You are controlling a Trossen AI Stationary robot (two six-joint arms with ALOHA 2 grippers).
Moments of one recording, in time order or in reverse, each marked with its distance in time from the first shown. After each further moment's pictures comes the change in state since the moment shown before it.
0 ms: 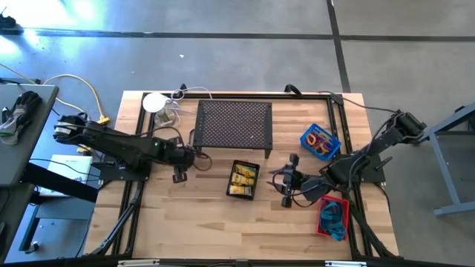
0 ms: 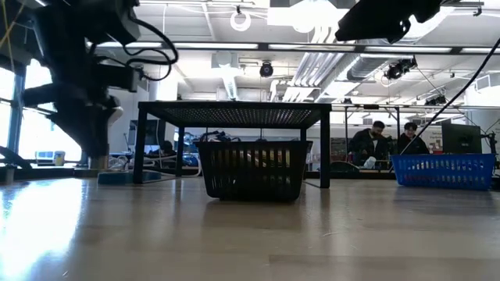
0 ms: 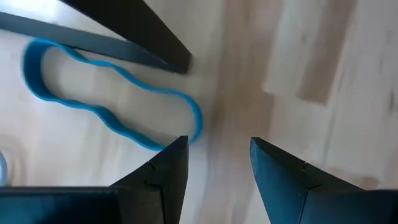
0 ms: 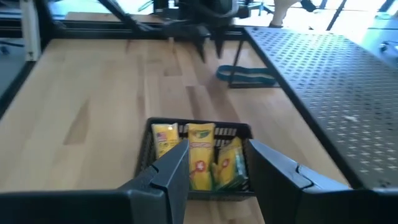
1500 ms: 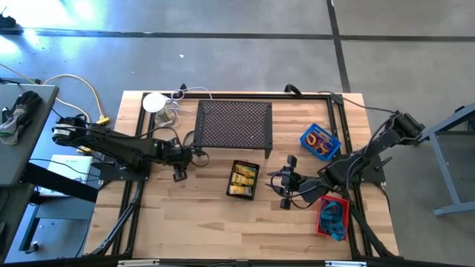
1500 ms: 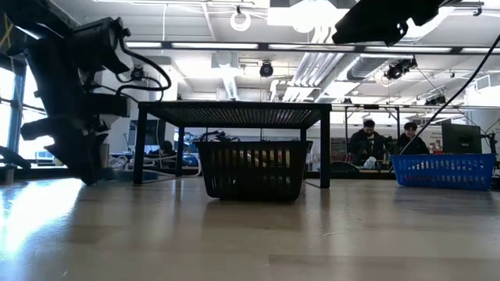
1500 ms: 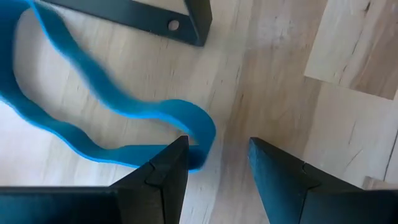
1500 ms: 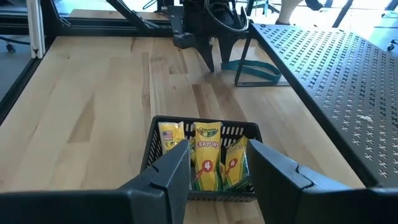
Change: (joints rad) left arm 0.081 -0.001 -0.186 0.228 0.023 -0.001; right arm -0.005 0.031 0.000 0.035 -0.022 -0.004
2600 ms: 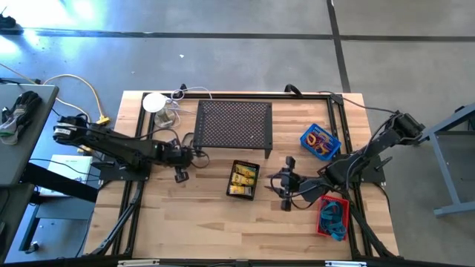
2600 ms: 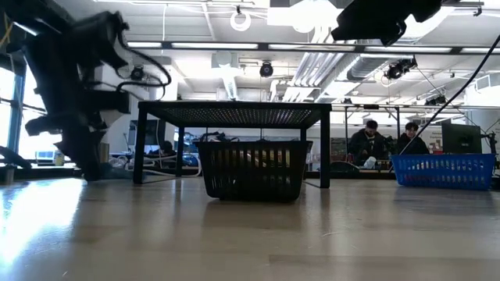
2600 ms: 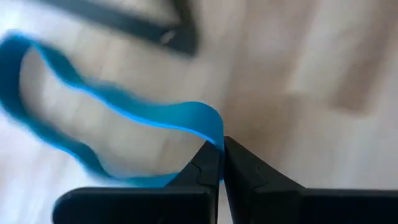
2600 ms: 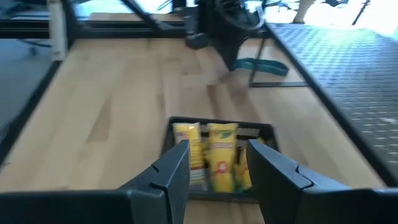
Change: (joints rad) left arm -0.046 0.002 0.013 0.008 -0.023 -0.090; right arm 0.000 0.000 0.000 0.023 -0.055 0.000
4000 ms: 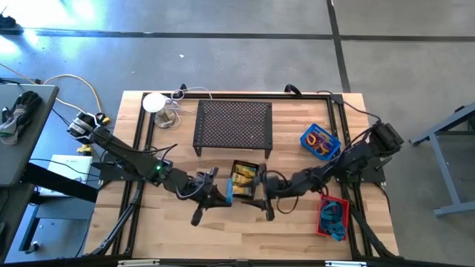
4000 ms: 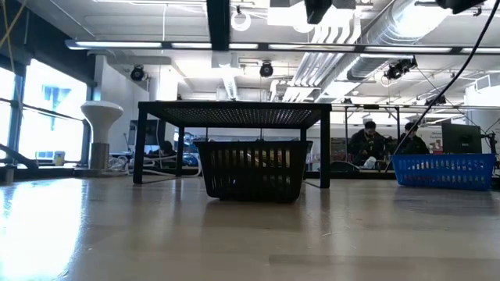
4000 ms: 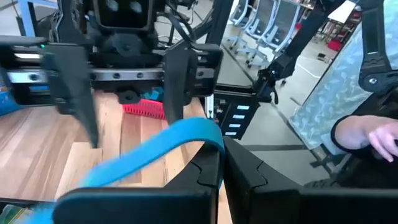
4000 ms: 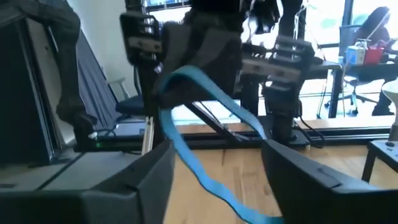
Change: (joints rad) left arm -0.409 0.196 0.506 0.721 0.093 0.064; right arm -0.100 0.313 0.038 0.866 -0.338 -0.204
